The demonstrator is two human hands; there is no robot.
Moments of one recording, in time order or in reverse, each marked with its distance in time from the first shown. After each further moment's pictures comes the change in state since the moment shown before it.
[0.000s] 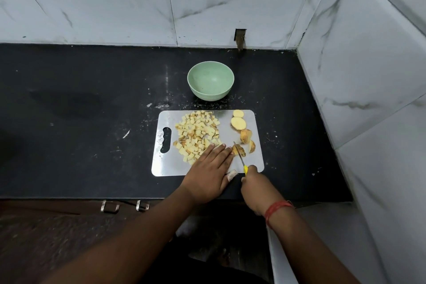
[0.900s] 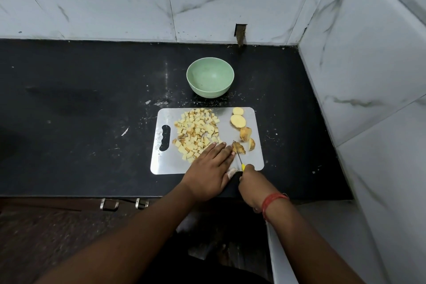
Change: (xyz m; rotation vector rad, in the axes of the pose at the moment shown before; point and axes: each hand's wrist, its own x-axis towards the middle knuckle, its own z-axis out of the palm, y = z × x) left_hand 0.003 0.000 0.002 -0.020 -0.013 0.001; right_hand 0.007 -0.006 -0.004 -0.005 -0.097 0.043
